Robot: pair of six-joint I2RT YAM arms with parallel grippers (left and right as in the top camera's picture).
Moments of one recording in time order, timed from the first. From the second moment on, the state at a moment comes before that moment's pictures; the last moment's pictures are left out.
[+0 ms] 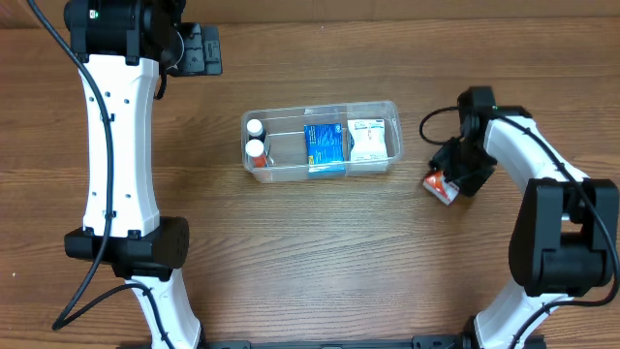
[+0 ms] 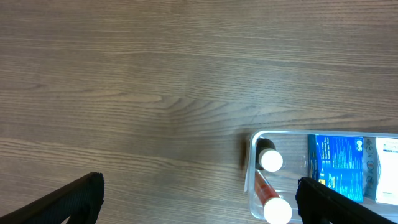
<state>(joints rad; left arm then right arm) -0.10 2.07 2.61 -1.62 -0.13 -0.18 -0.02 1.91 1.31 -0.95 -0.01 0.71</state>
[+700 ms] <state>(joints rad) -0.10 2.07 2.61 -1.63 -0.13 -0.18 0.35 1.87 1.71 -0.94 0.00 0.23</state>
